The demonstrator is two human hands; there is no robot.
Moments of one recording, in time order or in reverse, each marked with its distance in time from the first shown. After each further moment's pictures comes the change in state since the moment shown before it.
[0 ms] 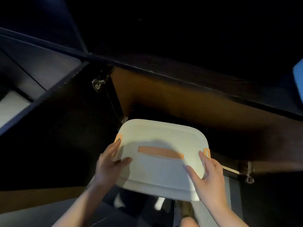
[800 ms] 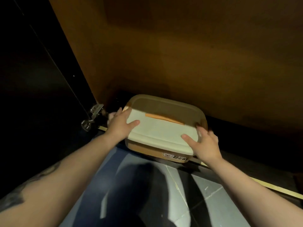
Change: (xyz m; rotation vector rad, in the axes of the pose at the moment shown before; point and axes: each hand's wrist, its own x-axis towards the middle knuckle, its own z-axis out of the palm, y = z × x) left_hand 0.286 -0.263 0.183 0.555 -0.109 0.136; right_hand 0.285 0.195 0.218 -0.335 -0.023 -0.069
